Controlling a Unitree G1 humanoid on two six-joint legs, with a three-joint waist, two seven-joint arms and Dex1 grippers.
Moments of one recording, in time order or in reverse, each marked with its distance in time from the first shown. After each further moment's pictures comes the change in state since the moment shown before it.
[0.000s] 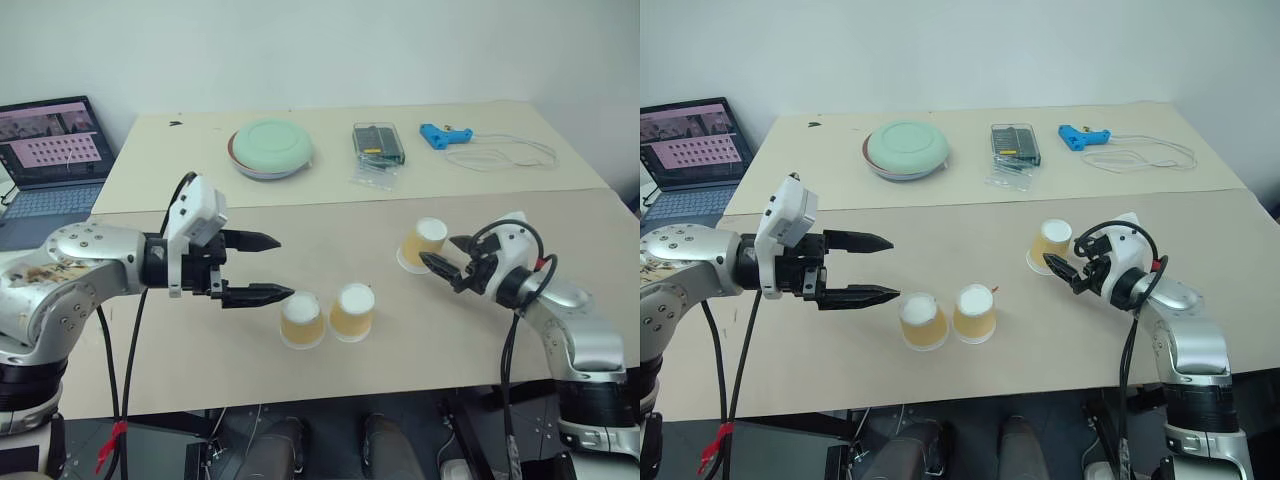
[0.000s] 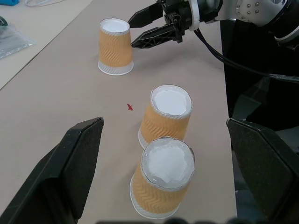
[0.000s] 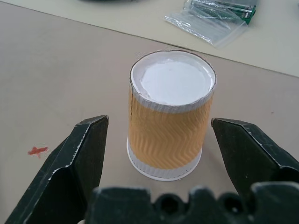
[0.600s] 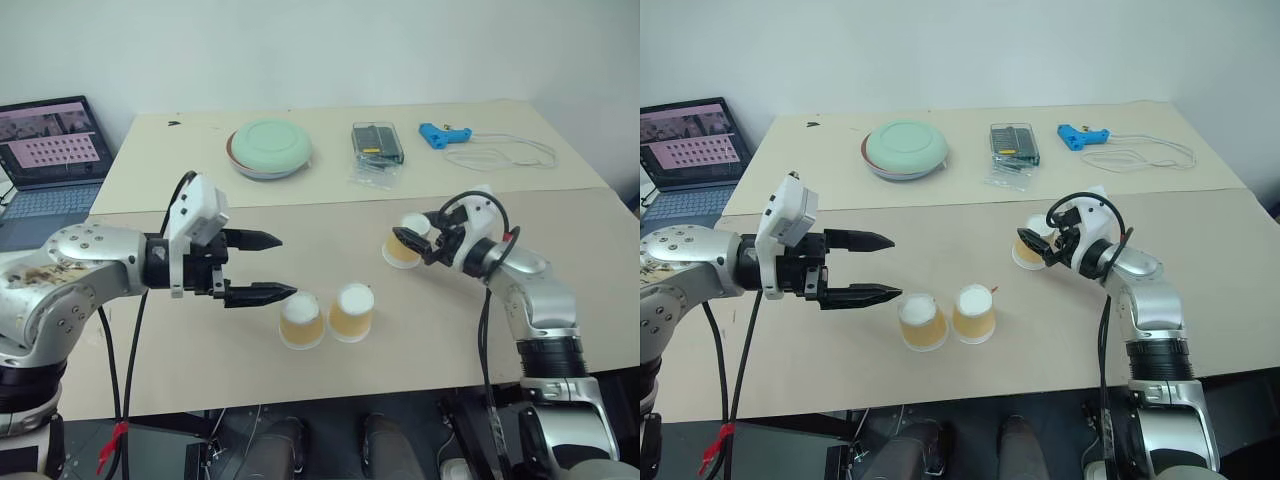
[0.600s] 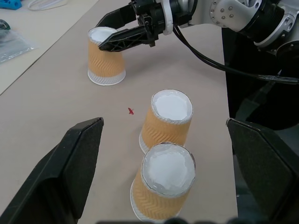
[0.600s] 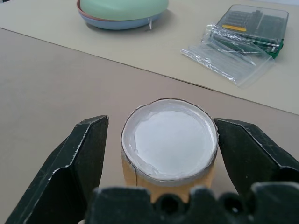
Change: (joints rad) left arm 0.008 0.005 0.007 -0.022 -0.033 0.003 0.047; right arm -0.207 0.091 0.080 0.196 -0.041 -0.076 0.007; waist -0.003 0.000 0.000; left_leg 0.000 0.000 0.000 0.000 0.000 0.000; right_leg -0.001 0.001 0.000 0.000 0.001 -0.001
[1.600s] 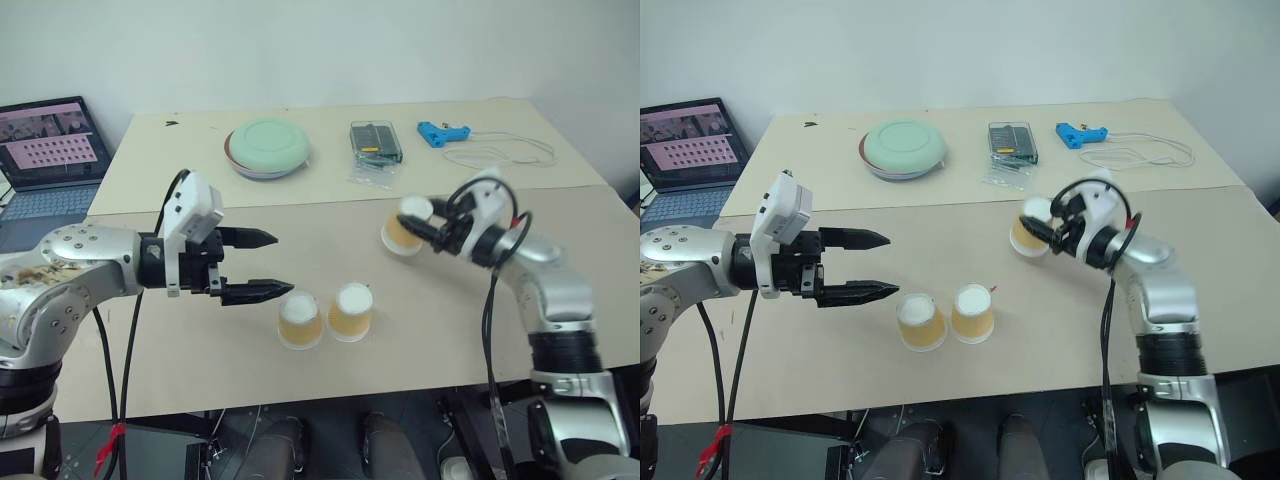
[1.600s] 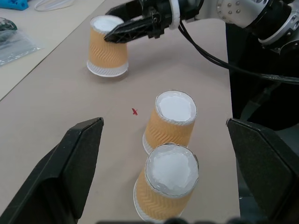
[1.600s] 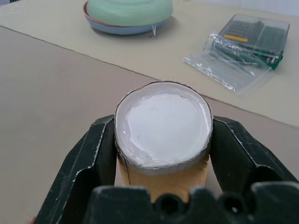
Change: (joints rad) left arm 0.008 0.011 0.015 0.017 -0.011 0.001 0.014; right arm -0.065 -0.080 -0.011 -0.148 0.058 0.074 0.078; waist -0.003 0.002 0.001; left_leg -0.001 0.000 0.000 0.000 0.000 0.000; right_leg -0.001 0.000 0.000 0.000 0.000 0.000
